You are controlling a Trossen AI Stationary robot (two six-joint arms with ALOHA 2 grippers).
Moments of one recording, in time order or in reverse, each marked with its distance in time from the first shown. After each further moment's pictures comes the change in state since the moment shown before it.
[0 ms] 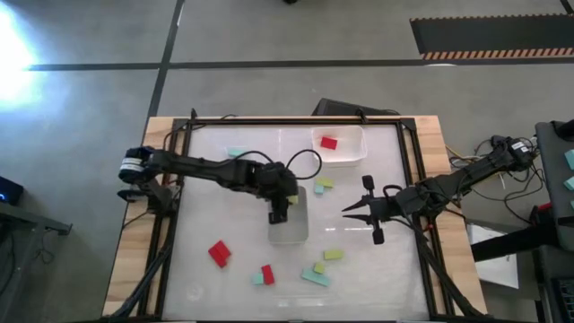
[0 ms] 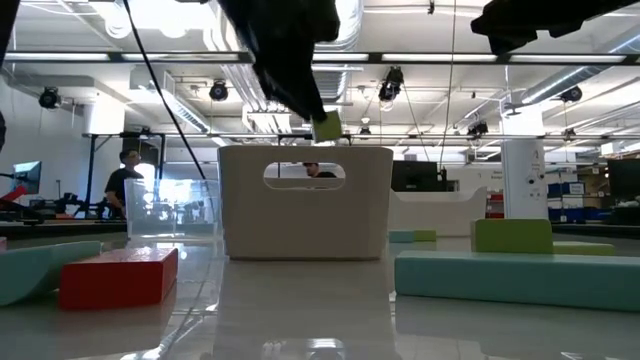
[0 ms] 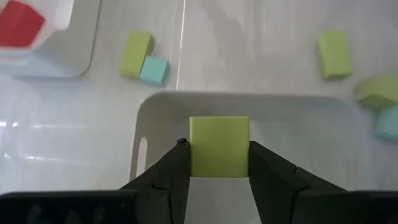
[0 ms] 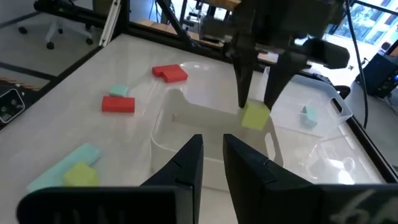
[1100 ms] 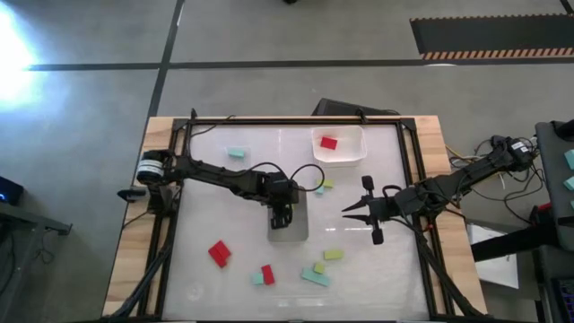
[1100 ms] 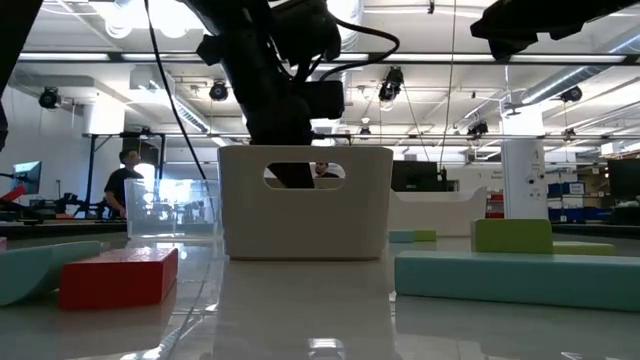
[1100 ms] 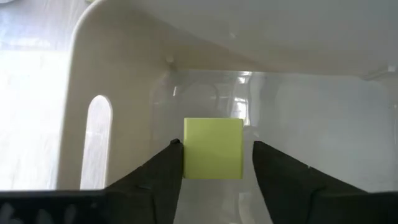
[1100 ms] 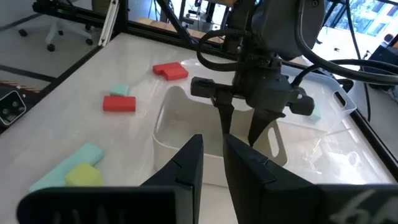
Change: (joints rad) left arm 0.009 0.146 -0.128 0.146 -0.004 -0.001; right arm 0.000 0.008 -0.003 0.000 0.001 0.034
